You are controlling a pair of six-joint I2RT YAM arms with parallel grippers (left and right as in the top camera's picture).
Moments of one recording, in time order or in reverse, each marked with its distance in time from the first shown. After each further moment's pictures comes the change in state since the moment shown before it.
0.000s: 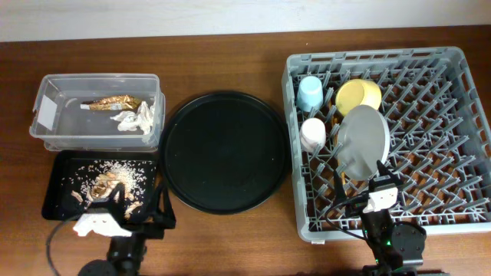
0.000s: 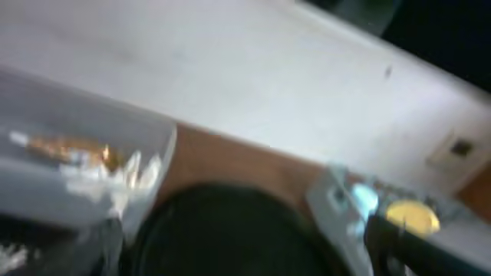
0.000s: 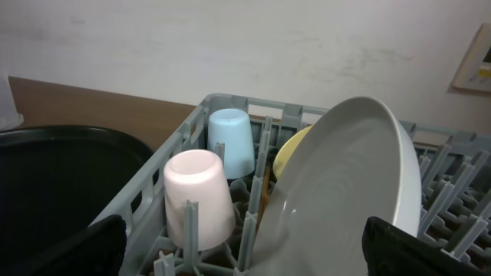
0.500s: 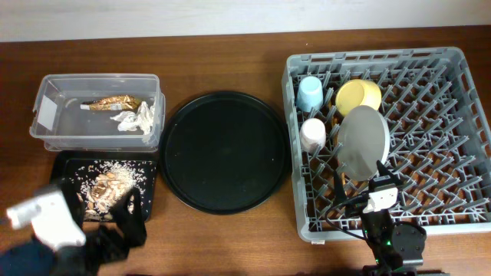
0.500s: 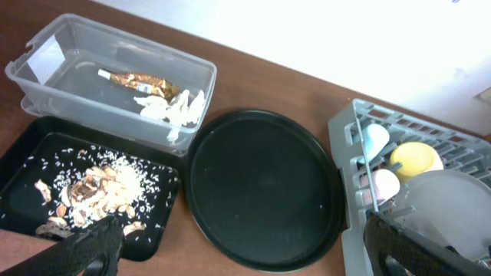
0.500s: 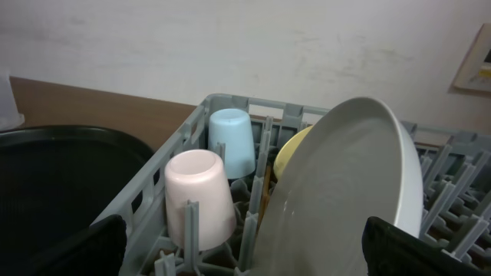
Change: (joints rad) left arm 0.000 0.638 1.057 -0.907 -0.030 0.000; right arm 0.000 0.000 0.000 0.000 -0.003 0.000
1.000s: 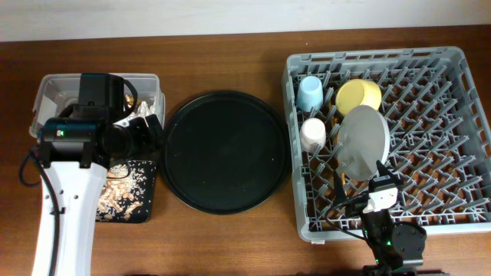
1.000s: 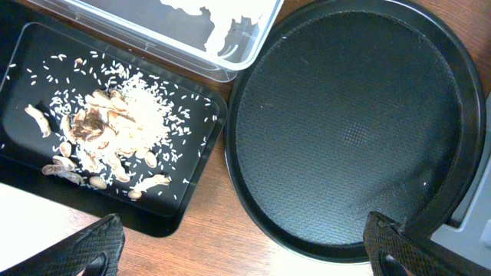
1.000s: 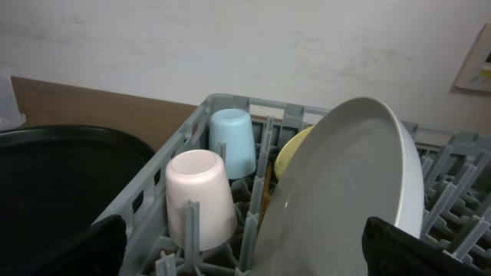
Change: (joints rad) left arm 0.087 0.729 0.069 -0.010 0.000 0.000; right arm 0.000 0.000 0.000 0.000 -0.004 0.000
